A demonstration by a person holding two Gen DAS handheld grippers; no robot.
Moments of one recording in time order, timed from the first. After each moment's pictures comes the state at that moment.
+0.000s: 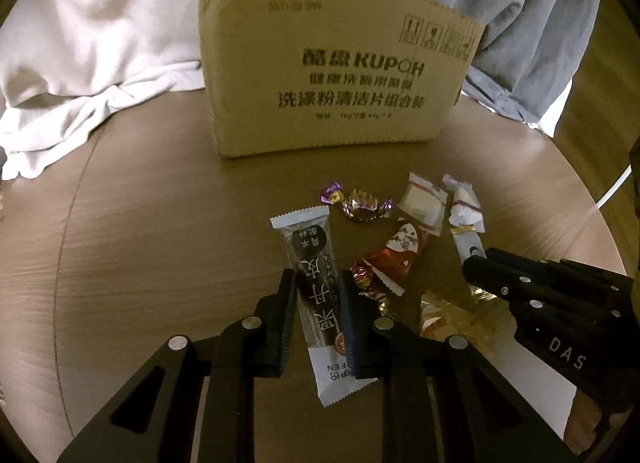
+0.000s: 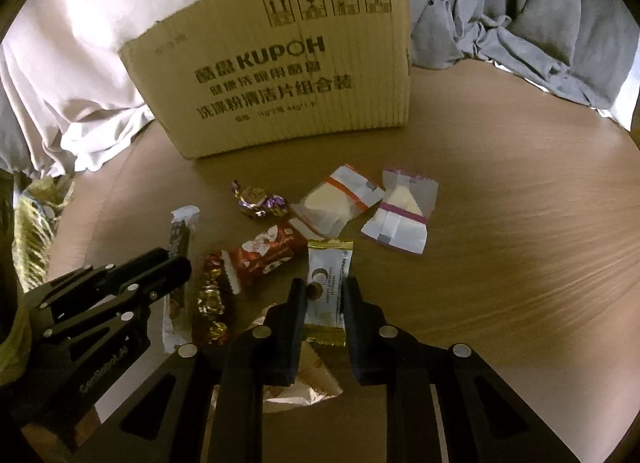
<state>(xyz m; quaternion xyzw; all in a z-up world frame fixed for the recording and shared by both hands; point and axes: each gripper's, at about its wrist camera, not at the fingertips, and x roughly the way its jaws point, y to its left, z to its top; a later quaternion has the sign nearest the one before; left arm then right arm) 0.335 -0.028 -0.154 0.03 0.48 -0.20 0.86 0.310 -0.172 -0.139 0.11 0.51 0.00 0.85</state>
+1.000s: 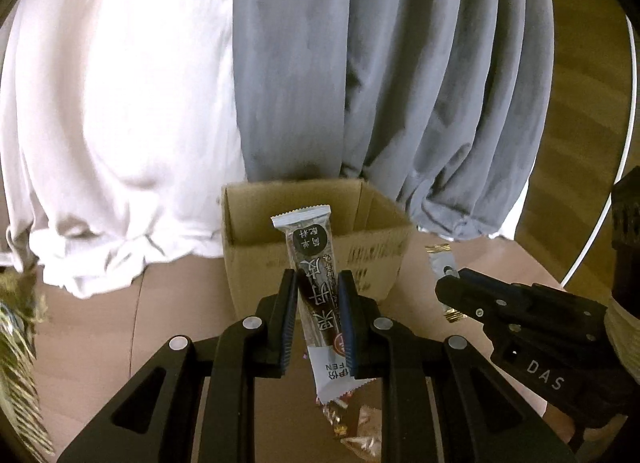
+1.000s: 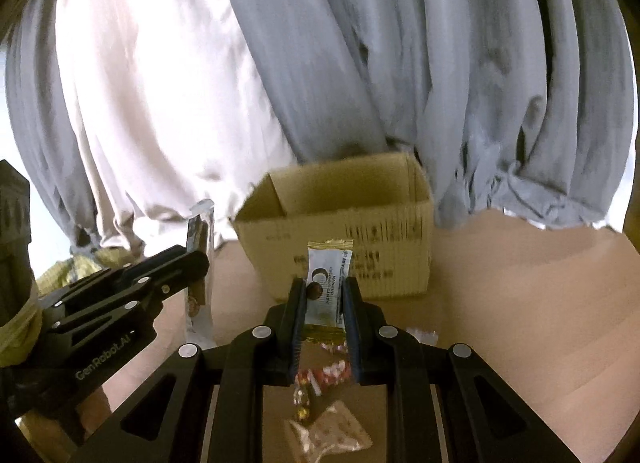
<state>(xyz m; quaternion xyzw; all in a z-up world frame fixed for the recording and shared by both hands) 0.327 -0.019 0.014 0.00 0.30 -0.21 0.93 0.301 -0.168 0.010 0.10 0.33 0.05 0.94</state>
